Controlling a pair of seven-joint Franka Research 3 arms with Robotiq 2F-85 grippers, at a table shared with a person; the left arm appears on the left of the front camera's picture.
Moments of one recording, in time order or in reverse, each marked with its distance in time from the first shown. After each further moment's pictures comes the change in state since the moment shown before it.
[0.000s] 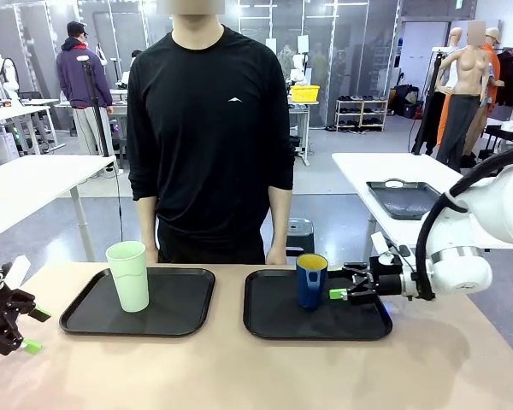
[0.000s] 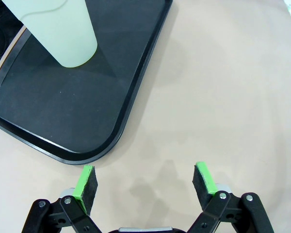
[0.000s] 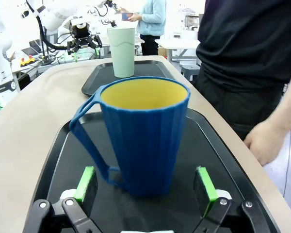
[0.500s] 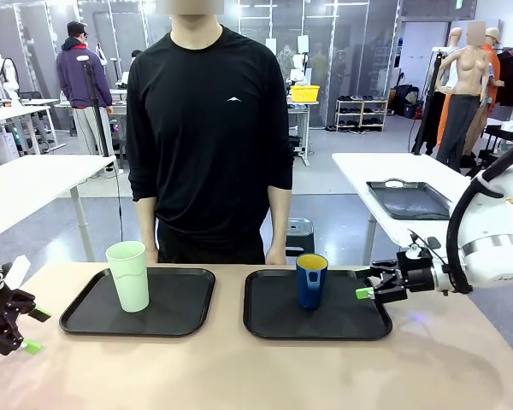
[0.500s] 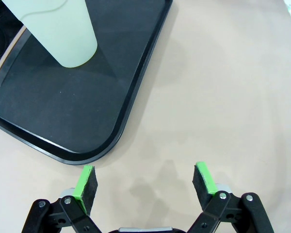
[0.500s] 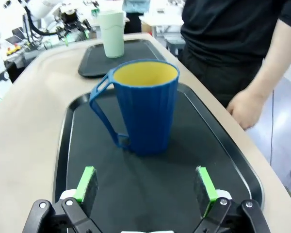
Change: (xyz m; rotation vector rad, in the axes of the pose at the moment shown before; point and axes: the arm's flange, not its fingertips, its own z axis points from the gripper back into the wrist) left arm 0.000 0.000 0.000 0.000 0.000 0.000; right arm 0.028 0.028 0.058 -0.103 0.162 -0.042
